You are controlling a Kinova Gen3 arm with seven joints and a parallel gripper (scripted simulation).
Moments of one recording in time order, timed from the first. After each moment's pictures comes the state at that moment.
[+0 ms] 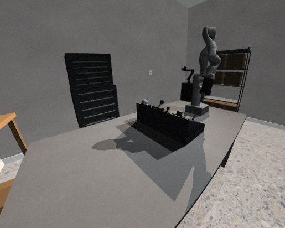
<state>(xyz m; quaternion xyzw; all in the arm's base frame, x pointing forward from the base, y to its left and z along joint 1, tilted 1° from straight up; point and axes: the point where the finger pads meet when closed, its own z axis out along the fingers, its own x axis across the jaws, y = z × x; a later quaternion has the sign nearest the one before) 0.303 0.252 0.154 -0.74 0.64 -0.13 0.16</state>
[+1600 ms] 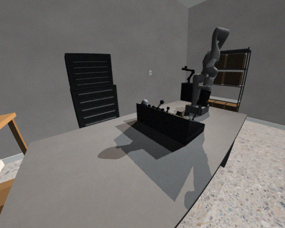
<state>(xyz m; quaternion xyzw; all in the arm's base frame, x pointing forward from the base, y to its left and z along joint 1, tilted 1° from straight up) 0.341 0.263 0.071 -0.74 0.63 -0.13 0.17</state>
